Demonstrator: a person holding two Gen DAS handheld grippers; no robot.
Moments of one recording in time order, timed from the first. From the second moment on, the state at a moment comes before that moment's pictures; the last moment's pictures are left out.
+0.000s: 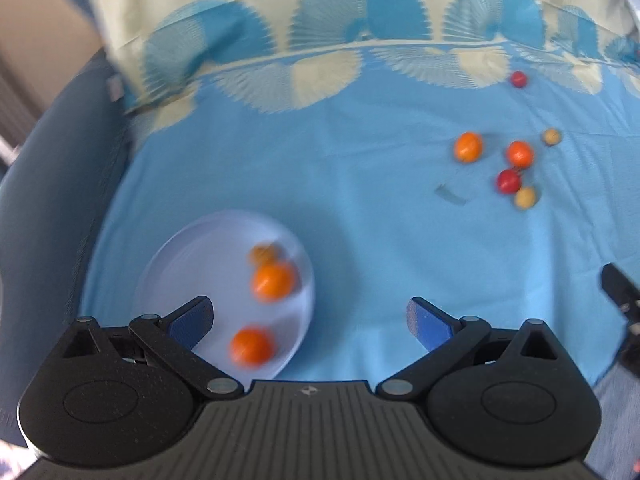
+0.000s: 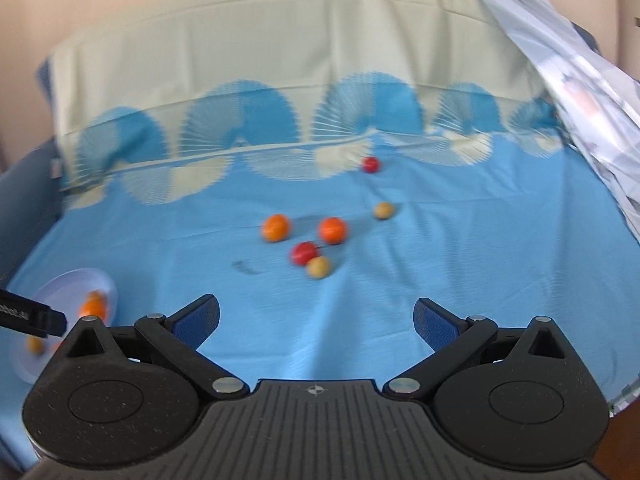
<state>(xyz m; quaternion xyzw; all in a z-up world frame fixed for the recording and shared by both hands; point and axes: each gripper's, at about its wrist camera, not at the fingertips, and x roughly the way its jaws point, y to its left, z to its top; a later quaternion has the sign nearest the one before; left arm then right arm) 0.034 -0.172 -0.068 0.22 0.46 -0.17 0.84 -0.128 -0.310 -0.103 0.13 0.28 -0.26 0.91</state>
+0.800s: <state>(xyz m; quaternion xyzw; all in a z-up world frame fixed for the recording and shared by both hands) 0.107 -0.339 -0.142 0.22 0.48 -0.25 0.81 -0.039 -0.454 -0.206 0.13 0.30 -0.37 0.87</state>
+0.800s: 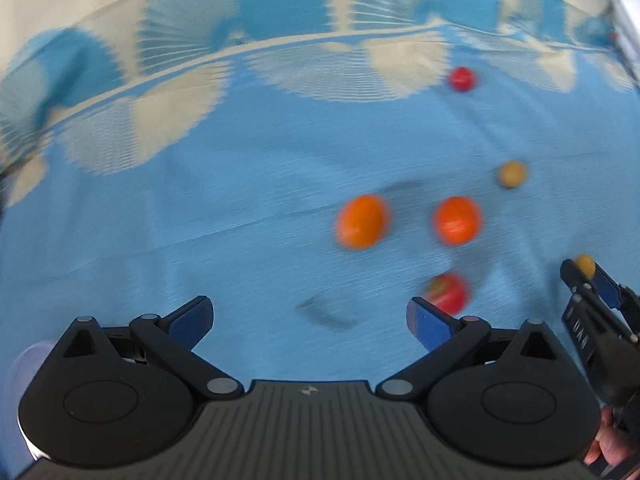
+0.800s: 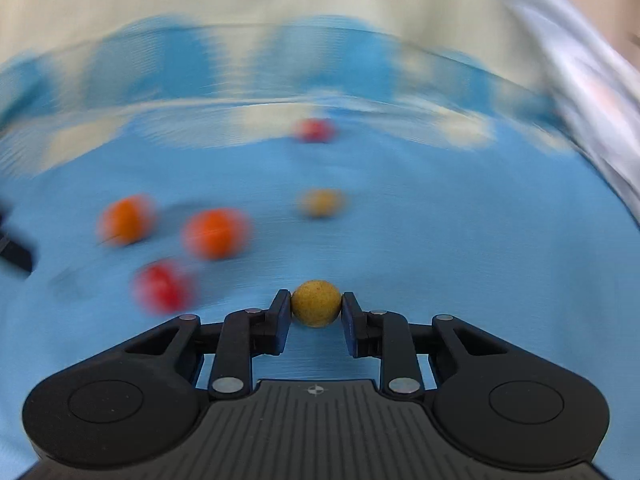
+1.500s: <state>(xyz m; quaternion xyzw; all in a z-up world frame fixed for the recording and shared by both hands) 0.083 -0.356 -0.171 0.20 0.49 -0.33 0.78 -0.055 -0.477 -0.215 0.18 0.28 -0.41 0.85</state>
